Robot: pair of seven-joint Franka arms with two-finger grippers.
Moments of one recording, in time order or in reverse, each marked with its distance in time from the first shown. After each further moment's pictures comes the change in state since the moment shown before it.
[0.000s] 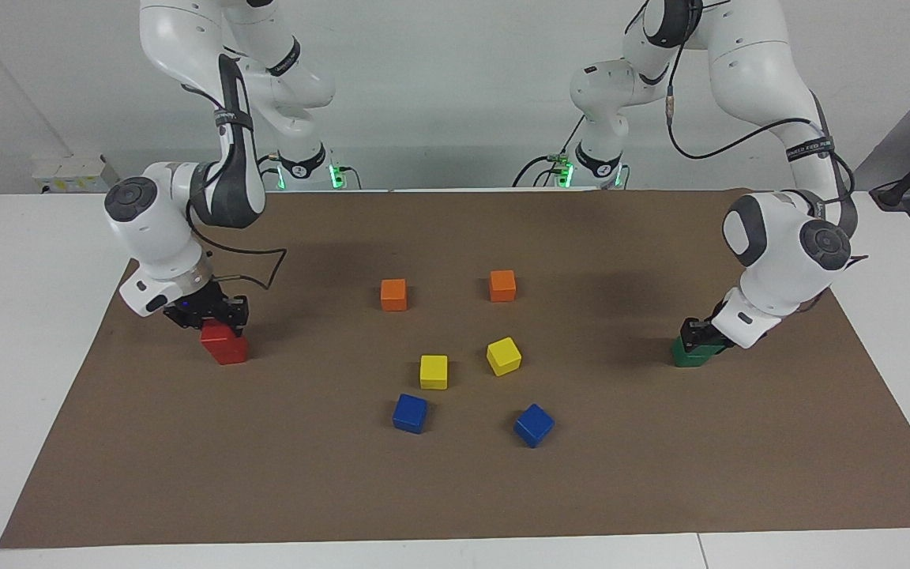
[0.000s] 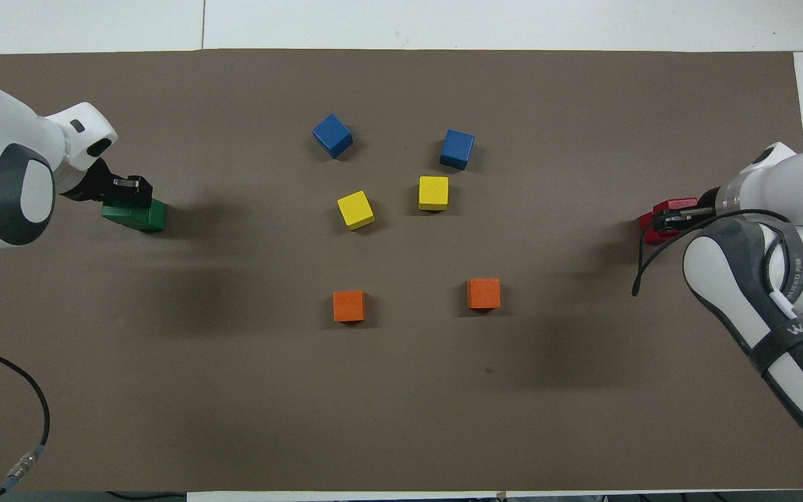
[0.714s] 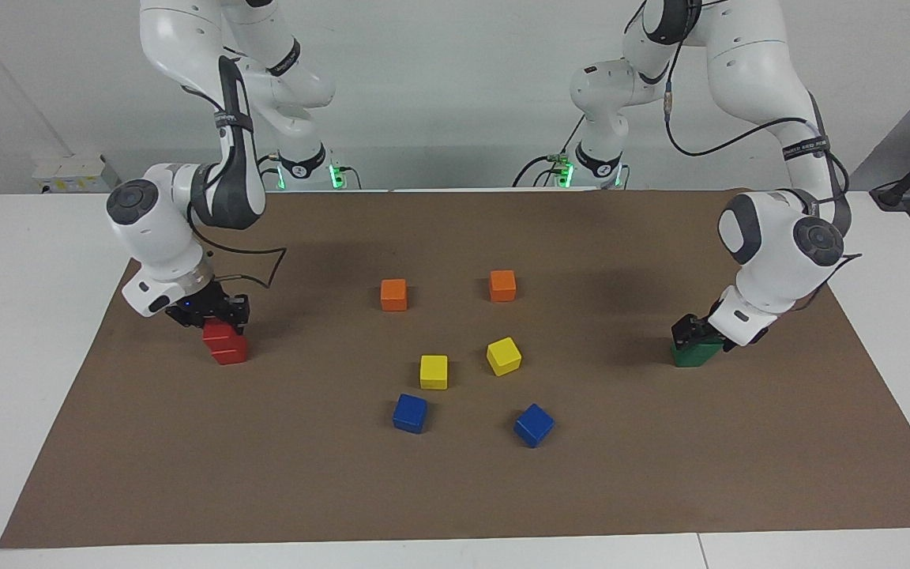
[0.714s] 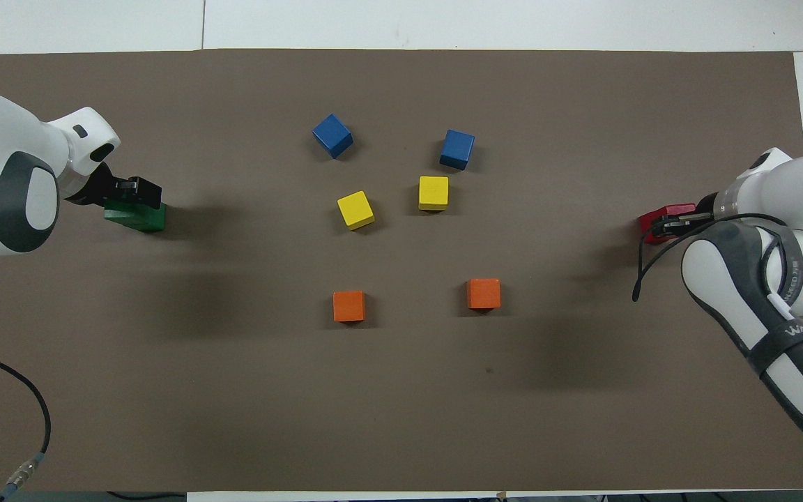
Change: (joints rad) left arm 0.000 -0.018 0.000 -0.034 0.000 0.031 -0.004; right arm -0.001 0.000 -0.002 -0.016 0.000 -0.002 -0.013
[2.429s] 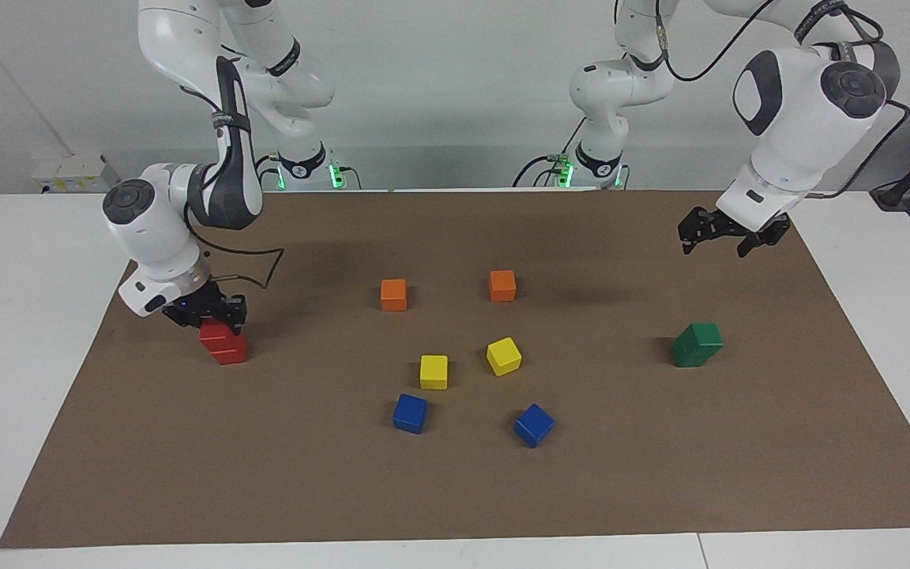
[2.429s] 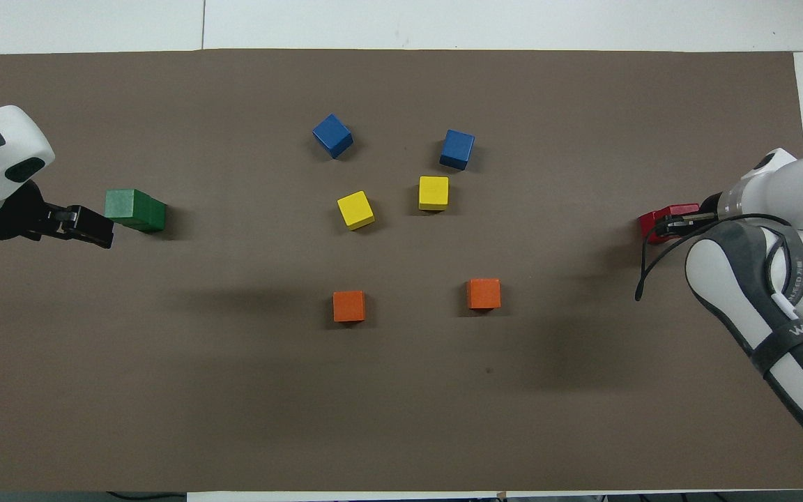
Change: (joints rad) left arm -0.052 -0.336 -0.011 0.041 -0.001 -0.459 -0.001; right arm -0.011 0.000 0.002 -0.001 0.000 0.004 0.000
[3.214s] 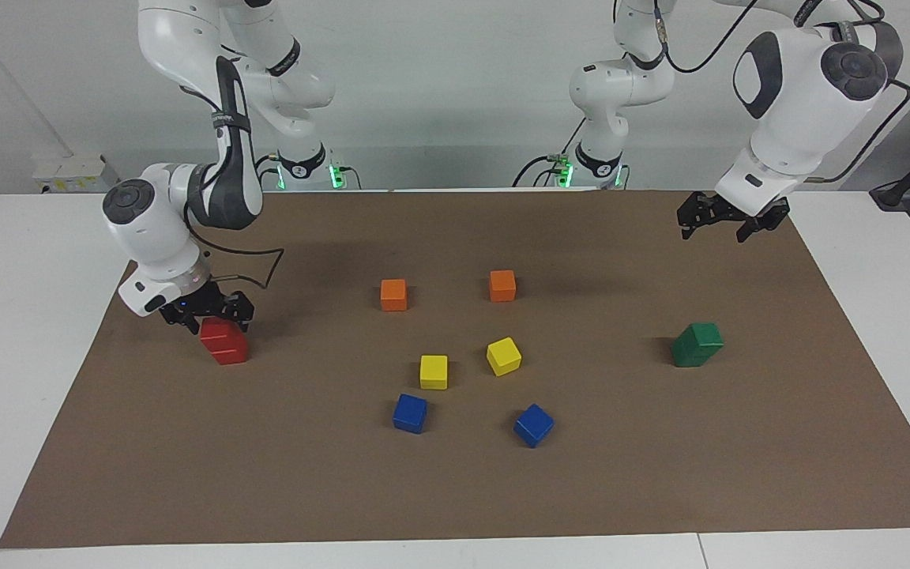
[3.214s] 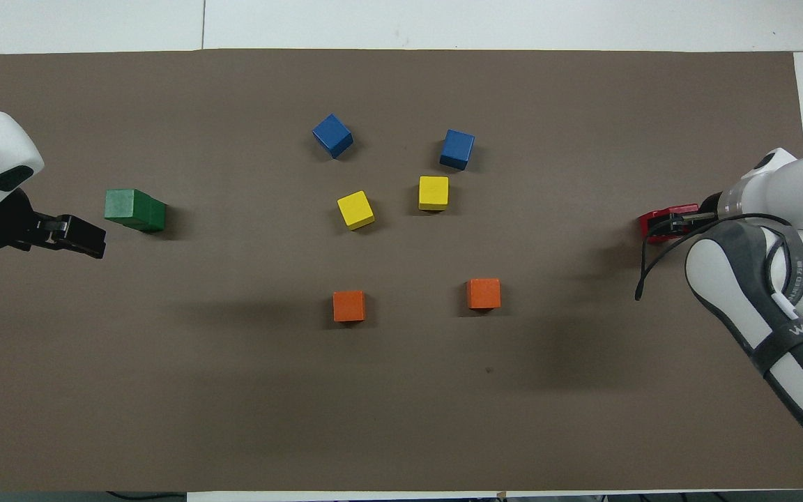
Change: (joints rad) left arm -0.007 -0.031 0.010 -0.001 0.000 -0.037 -0.001; right arm 0.000 0.000 0.000 0.003 0.000 0.001 0.005
